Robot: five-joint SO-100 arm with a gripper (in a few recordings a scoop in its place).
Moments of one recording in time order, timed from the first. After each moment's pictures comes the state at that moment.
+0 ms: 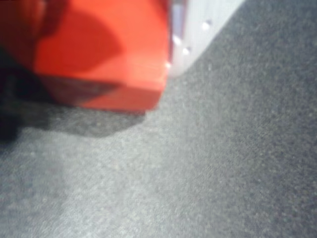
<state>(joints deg) -38.8 99.8 135.5 28.3 128.4</state>
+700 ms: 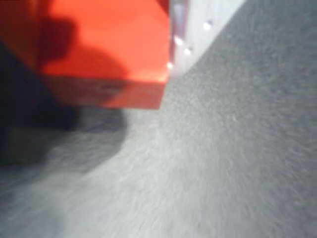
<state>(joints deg) -34.5 110.7 129.4 50.9 125.1</state>
